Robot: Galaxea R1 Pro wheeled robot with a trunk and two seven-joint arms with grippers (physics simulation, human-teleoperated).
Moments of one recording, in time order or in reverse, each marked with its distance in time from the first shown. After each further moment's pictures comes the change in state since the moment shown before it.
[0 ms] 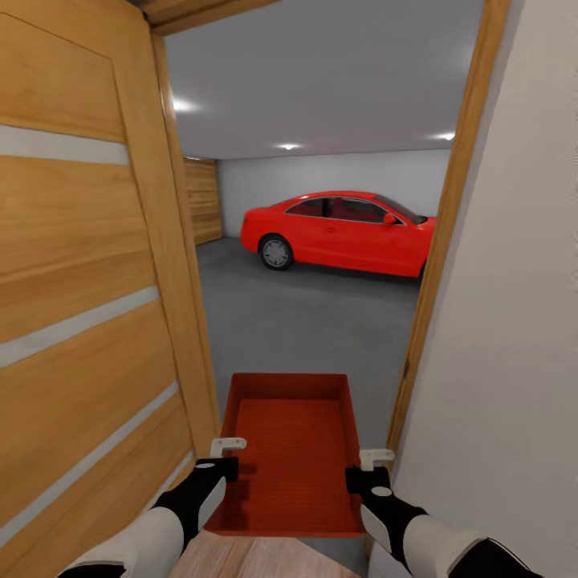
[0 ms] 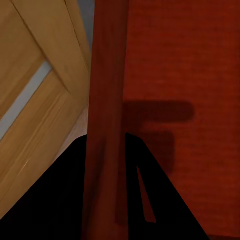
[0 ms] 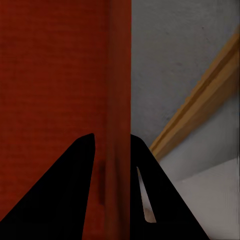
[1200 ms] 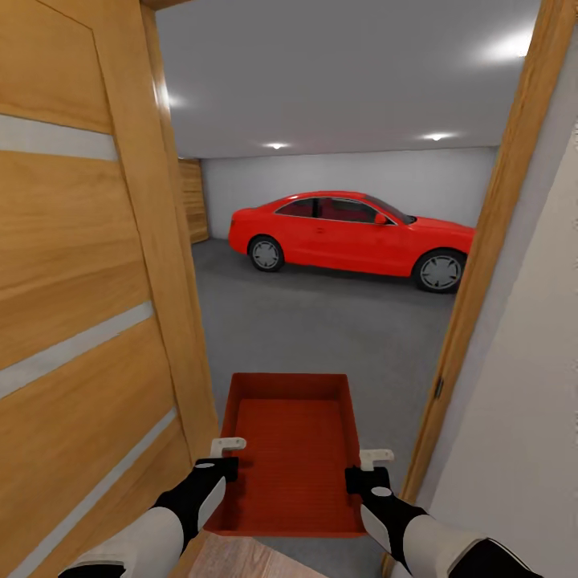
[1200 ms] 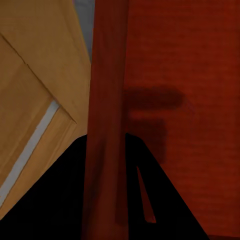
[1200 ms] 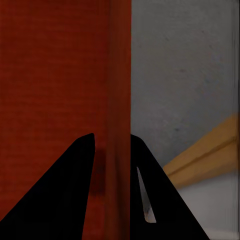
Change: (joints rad) left arm 0.000 0.001 0.002 0.000 -0.004 0.000 -0.003; right arm 0.000 0.001 0.003 0.001 -0.006 -0.001 0.000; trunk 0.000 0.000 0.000
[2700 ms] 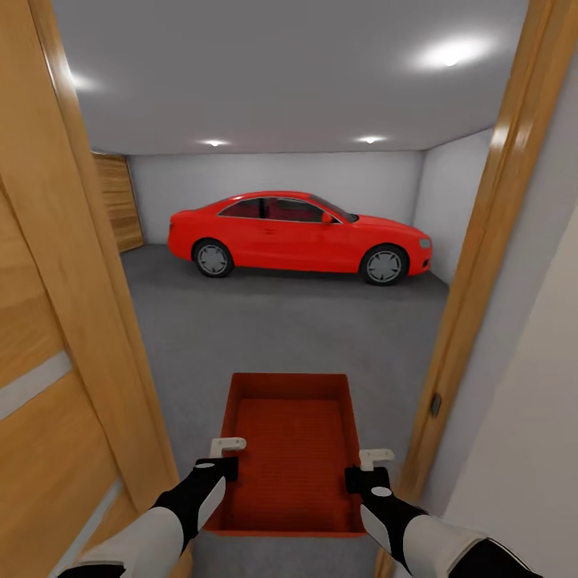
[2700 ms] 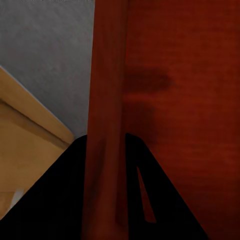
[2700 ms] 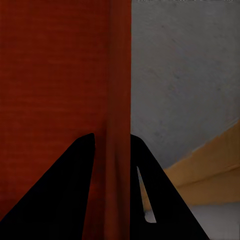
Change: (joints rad) left arm 0.000 0.000 0.000 0.000 0.000 0.000 0.000; right arm 0.000 0.000 0.000 0.000 0.000 0.000 0.000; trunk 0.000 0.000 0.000
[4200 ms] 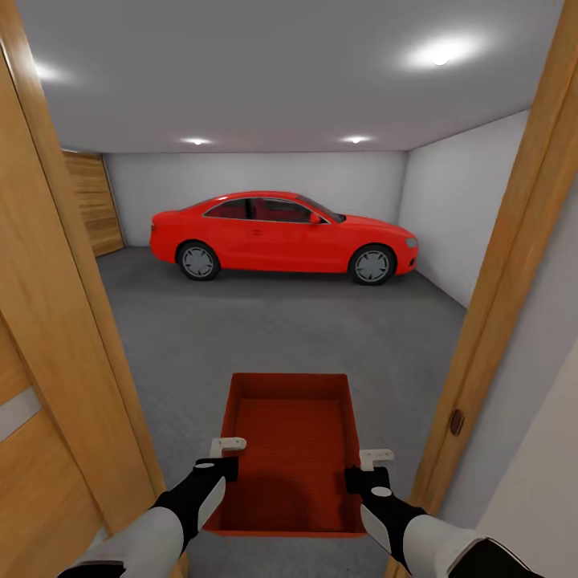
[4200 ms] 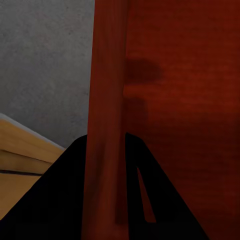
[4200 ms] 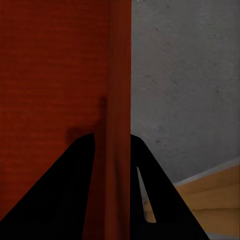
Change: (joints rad) left arm 0.000 0.000 0.001 0.000 -0.001 0.000 0.000; right arm 0.000 0.000 0.000 0.000 0.000 0.000 0.000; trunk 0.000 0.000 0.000
